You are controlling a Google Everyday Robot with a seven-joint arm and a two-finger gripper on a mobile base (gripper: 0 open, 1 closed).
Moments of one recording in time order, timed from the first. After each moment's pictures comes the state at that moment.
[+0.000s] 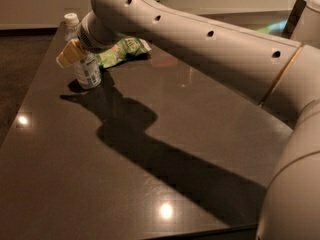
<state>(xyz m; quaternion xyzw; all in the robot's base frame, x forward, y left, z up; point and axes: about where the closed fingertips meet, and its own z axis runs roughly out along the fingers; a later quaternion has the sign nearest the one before) 0.674 0.204 0.929 -0.42 0.79 0.17 0.41</state>
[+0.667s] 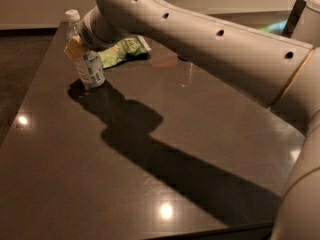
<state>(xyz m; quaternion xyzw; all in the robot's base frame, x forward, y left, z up) 0.666 0.203 0.941 -0.42 0.79 0.19 0.42</state>
